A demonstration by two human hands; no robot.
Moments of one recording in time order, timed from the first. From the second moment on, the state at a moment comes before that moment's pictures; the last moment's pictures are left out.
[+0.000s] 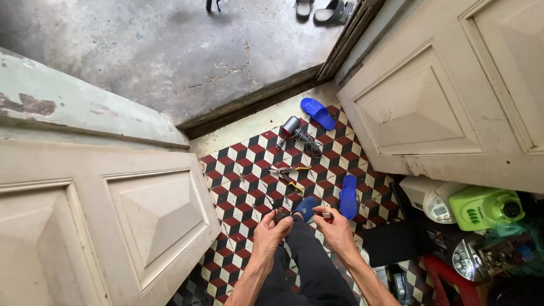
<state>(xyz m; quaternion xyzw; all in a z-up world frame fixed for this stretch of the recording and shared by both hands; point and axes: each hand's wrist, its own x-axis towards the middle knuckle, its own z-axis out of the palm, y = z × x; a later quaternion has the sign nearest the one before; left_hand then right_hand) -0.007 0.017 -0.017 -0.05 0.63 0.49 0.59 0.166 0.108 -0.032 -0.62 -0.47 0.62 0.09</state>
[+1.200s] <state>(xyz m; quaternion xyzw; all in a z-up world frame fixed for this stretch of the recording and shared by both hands) -0.089 0.188 -0.317 -0.25 0.55 0.55 0.58 0.087 0.354 -0.553 -0.54 -0.75 0.38 -0.10</state>
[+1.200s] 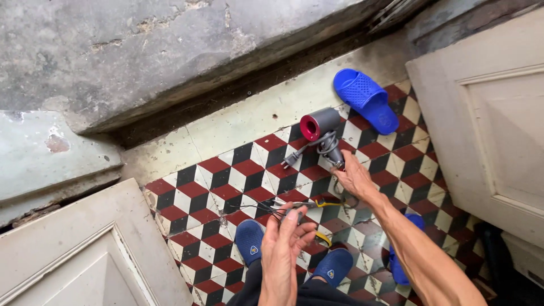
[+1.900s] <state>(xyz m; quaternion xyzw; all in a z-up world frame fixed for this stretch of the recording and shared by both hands) -0.080 0.113 0.012 -0.01 0.59 0.46 0.66 0.148 0.125 0.029 -0.61 -0.27 0.70 0.24</state>
